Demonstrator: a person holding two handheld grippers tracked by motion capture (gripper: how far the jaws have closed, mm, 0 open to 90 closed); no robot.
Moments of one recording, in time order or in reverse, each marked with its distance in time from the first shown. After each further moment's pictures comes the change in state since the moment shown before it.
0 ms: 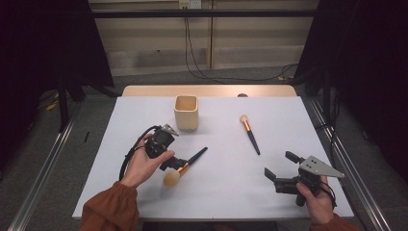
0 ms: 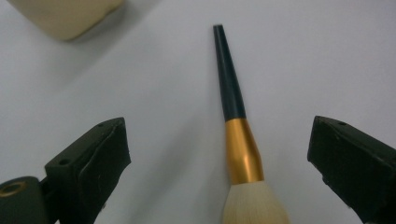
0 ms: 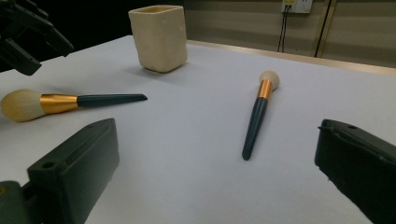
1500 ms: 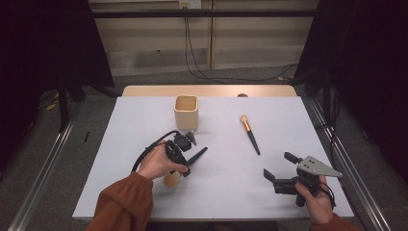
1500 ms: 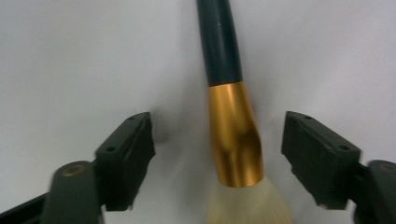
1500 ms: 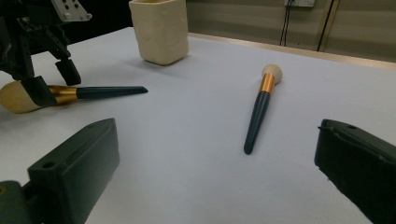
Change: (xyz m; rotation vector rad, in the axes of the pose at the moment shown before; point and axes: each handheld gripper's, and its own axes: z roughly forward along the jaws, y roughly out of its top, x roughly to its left) left arm -0.013 0.025 0.052 0.424 -0.031 0.037; right arm 0.001 -0.001 0.002 0.025 0.005 -0.012
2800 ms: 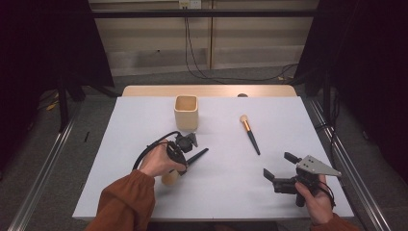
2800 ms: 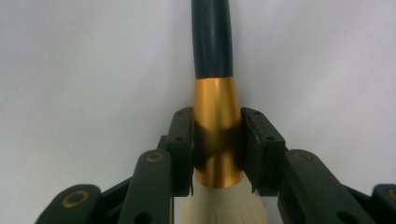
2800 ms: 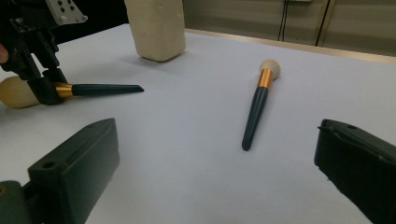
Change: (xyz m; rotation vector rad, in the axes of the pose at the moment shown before) left arm 0.000 0.001 0.000 0.032 -0.002 -0.022; right arm -0.001 -0.001 0.002 0.017 -0.010 0.008
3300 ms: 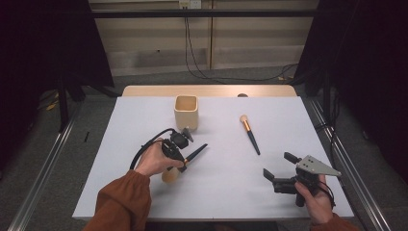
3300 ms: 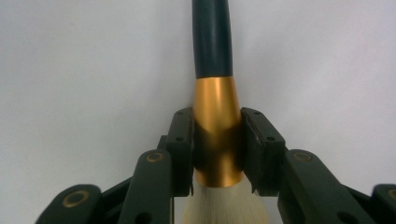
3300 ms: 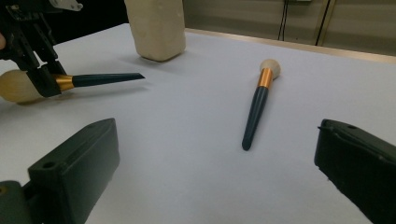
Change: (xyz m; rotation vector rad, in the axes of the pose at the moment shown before) left arm 0.010 -0.008 -0.011 -0.110 -0.047 -0.065; right arm 0.000 0.000 0.000 0.001 0.000 0.002
